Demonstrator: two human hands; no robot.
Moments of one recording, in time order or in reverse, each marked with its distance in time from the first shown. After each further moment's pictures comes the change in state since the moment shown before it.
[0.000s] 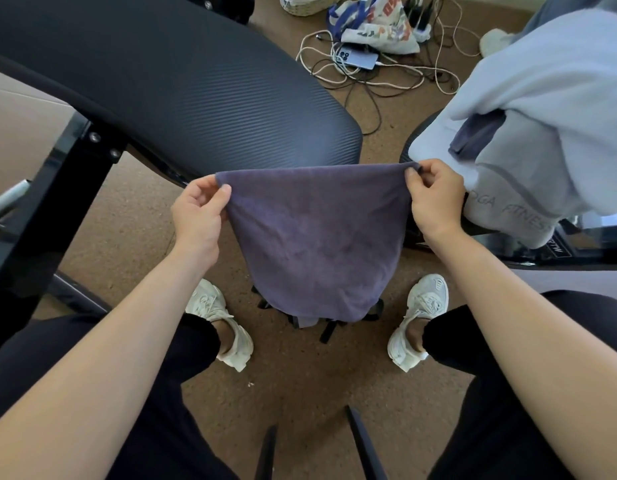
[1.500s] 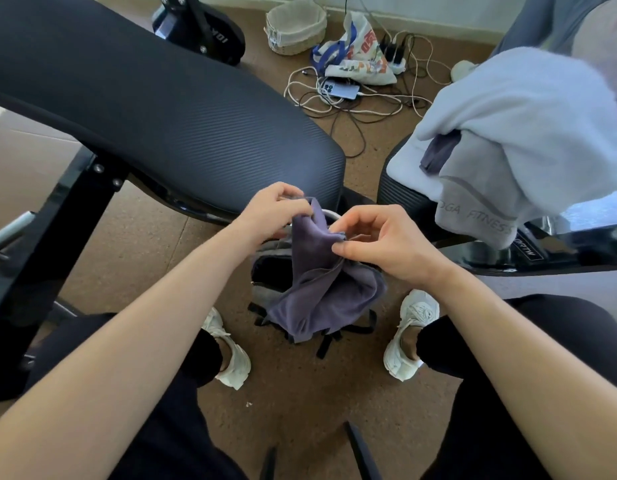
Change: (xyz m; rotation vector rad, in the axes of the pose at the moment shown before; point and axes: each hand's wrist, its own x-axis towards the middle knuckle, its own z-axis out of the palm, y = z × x) left_hand -0.057 0.073 0.090 0.549 -0.509 -0.138; right_hand -0.084 -0.075 -0.045 0.279 -0.728 -0.166
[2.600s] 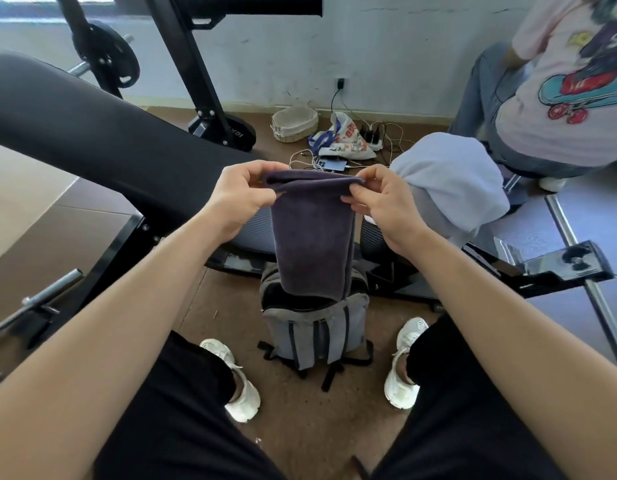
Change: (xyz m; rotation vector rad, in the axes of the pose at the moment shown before) left_hand -0.116 0.089 -0.056 0.006 0.139 0.591; right_hand -0.025 -0.107 -0.018 0.109 0.451 -0.081
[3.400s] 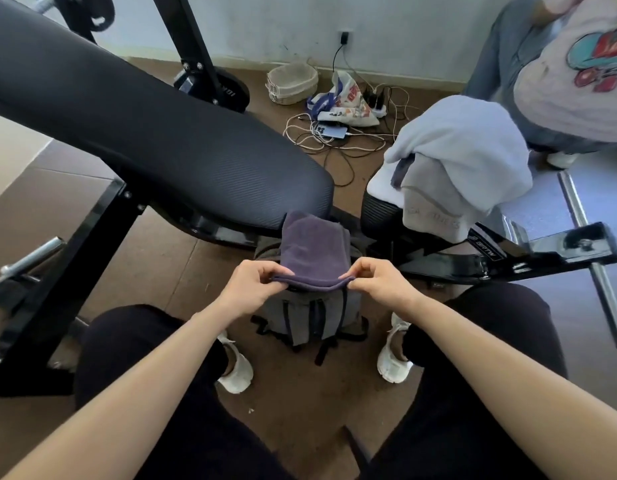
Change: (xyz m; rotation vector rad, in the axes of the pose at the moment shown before) left_hand -0.091 -0.164 0.048 0.203 -0.237 -0.239; right_hand -0.062 0.159 -0.008 -0.291 -0.309 0.342
